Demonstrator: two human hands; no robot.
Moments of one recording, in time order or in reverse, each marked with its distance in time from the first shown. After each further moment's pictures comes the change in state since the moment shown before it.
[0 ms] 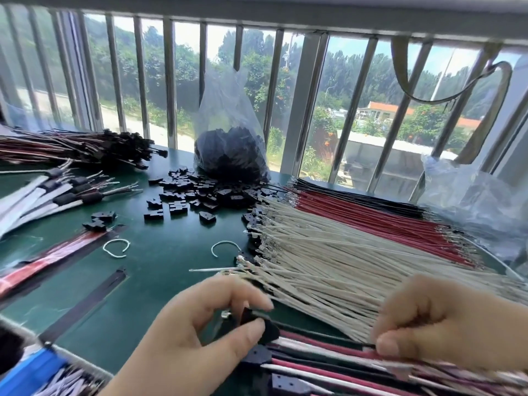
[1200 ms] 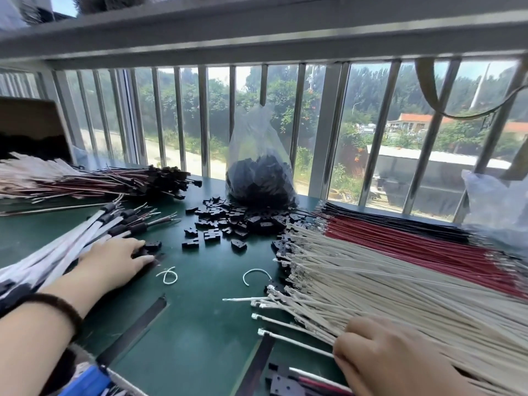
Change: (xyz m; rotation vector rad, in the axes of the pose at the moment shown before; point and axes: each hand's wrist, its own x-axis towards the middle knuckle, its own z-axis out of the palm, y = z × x) left_hand 0.089 -0.110 -0.197 1.263 0.096 -0.681; right_hand 0.058 0.016 0.072 -0.963 0.576 -0.267
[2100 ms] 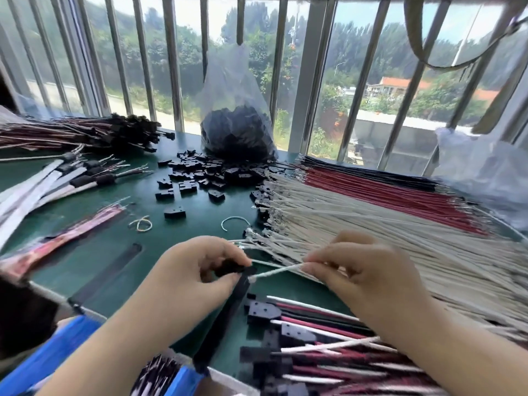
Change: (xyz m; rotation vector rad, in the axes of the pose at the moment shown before) left_hand -0.173 0.122 0.002 -1.008 -0.123 0.521; right_hand 0.000 -0.001 -0.016 0.427 0.193 0.221
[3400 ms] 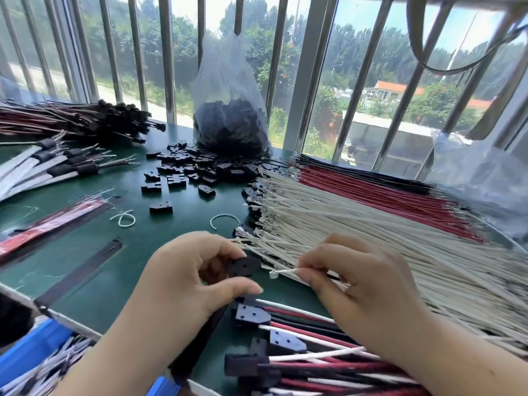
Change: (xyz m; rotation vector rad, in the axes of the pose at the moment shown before) left_hand 0.001 0.012 0.014 0.014 0.134 0.010; right_hand 0.001 -0.002 0.004 -0.077 0.101 -0.121
